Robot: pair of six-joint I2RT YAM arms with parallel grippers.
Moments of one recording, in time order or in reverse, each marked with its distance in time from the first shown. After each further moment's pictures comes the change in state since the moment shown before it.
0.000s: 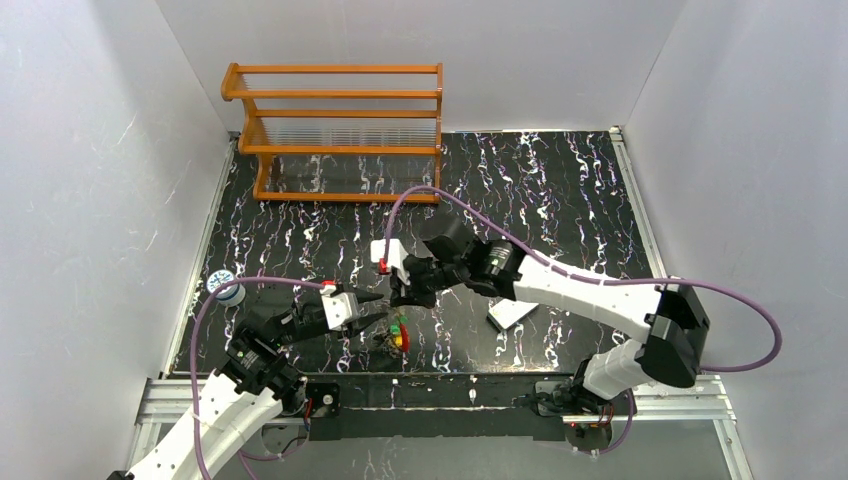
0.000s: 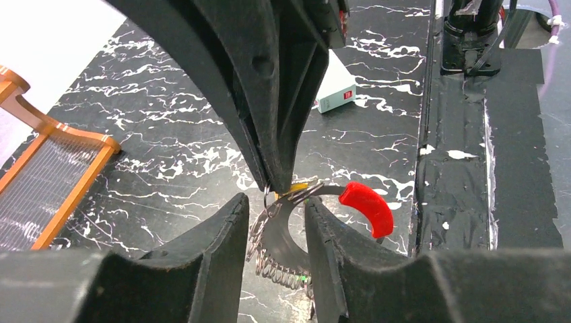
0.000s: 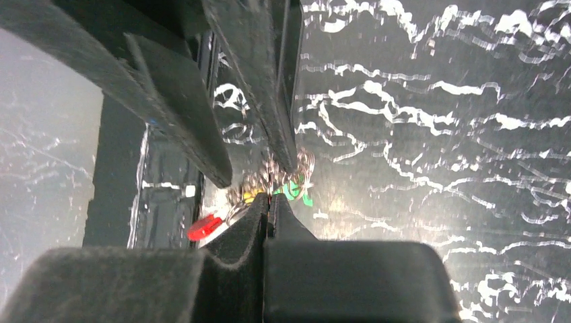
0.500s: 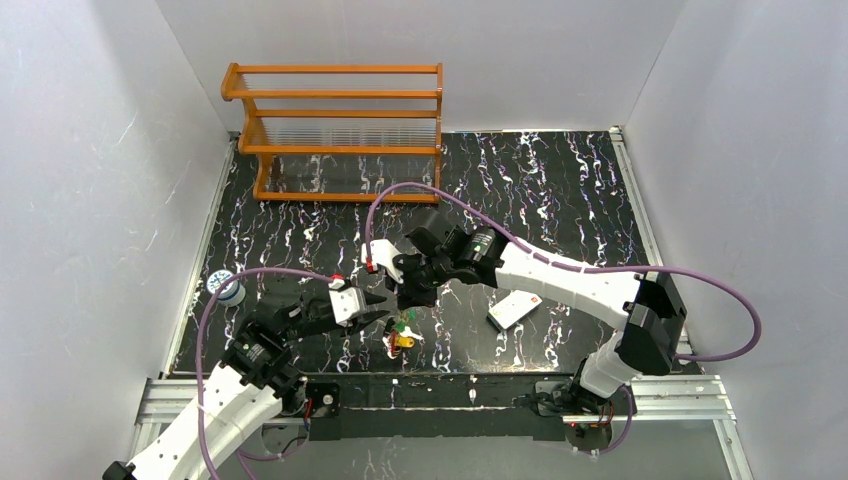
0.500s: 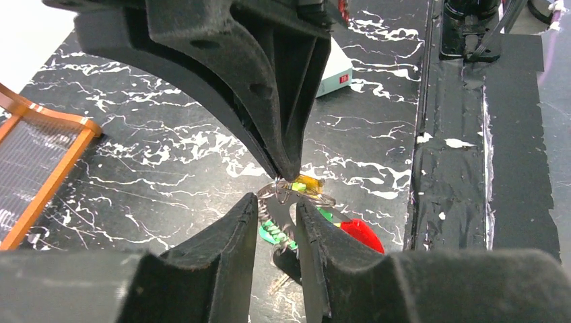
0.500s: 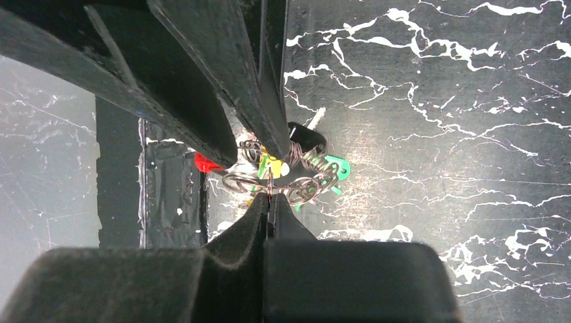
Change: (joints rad) left arm 0.000 0.060 0.003 -0.004 -0.007 0.005; right arm 0.000 0.143 0.193 -0.317 0.053 -0.037
